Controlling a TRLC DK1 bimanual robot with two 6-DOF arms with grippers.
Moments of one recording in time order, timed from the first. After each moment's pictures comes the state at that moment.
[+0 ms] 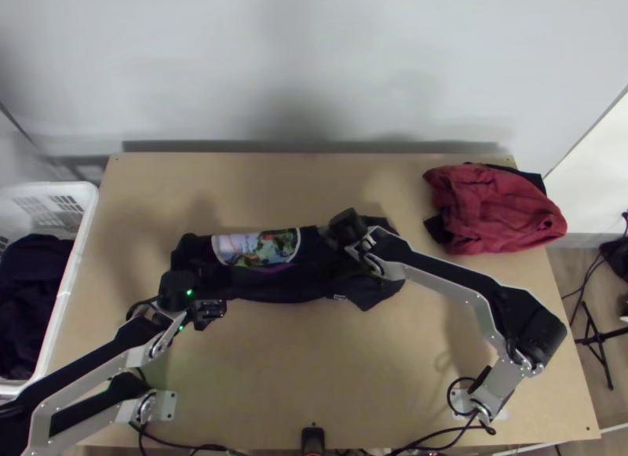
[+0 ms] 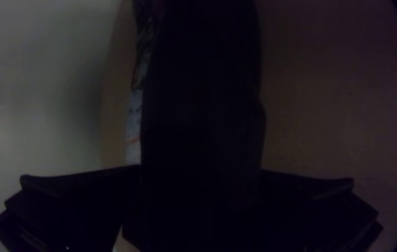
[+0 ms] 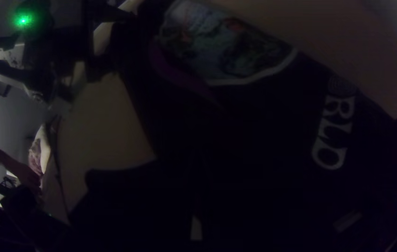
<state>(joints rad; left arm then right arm) -0.43 1.13 0.31 0.11 -0.13 1.26 0.77 1.81 1.19 -0.32 -0.43 0.02</state>
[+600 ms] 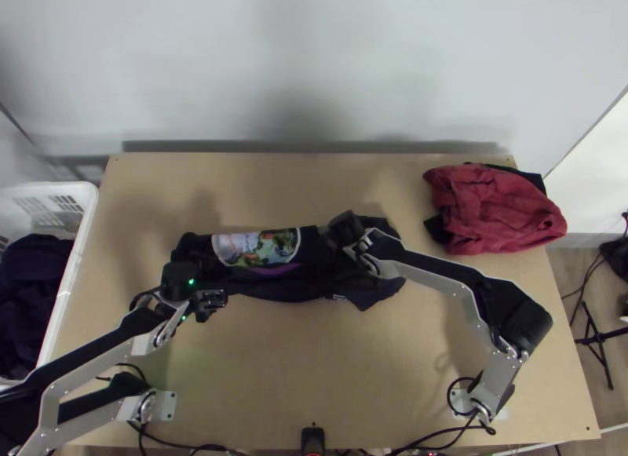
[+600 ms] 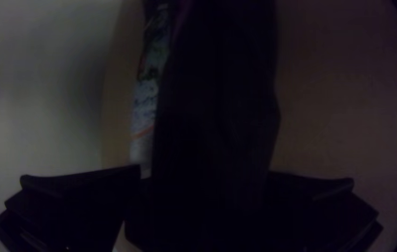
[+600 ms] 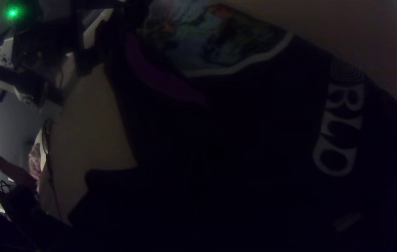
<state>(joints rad) -0.40 1.23 0.36 0.15 -0.13 1.25 0.75 1.89 1.18 -0.25 -0.43 0.03</state>
